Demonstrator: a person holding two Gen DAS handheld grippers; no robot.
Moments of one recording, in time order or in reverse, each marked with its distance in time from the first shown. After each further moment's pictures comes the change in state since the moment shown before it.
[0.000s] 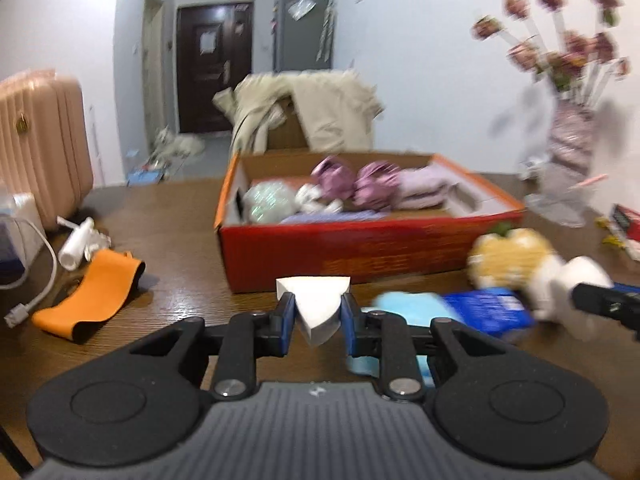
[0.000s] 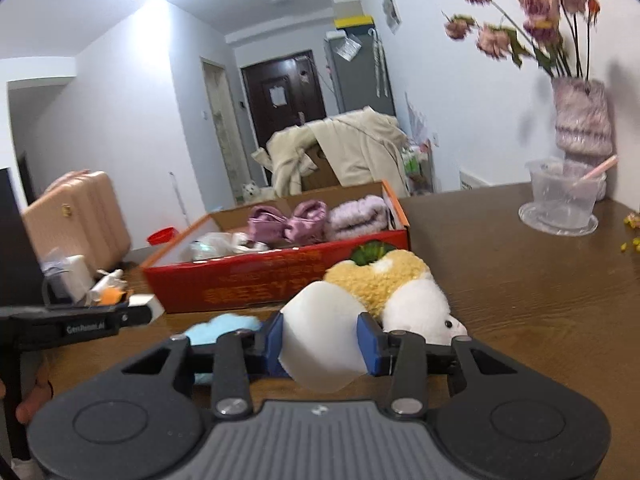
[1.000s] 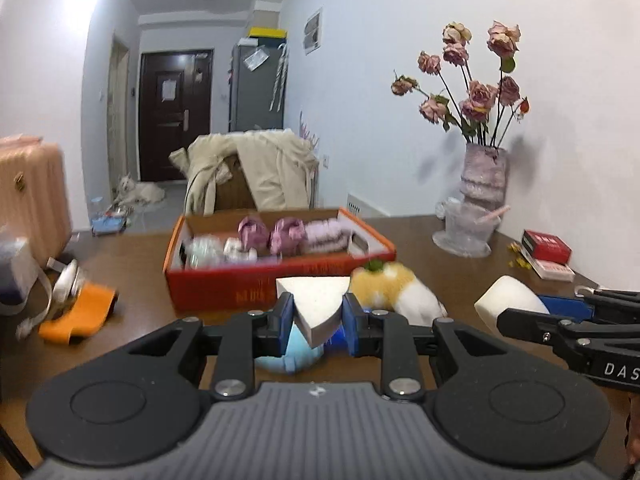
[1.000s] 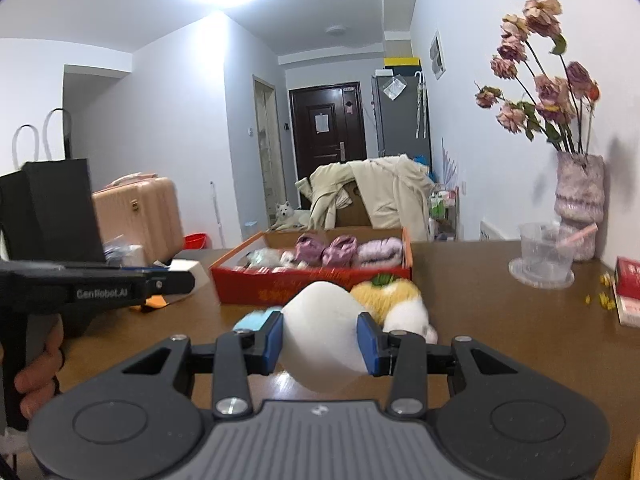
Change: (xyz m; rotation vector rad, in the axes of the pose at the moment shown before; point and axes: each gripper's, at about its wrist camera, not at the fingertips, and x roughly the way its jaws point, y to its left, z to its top) left arm -0.104 -0.060 0.006 0.041 -0.141 -0.125; right arm -0.113 0.007 0.004 -0.148 -0.085 0.065
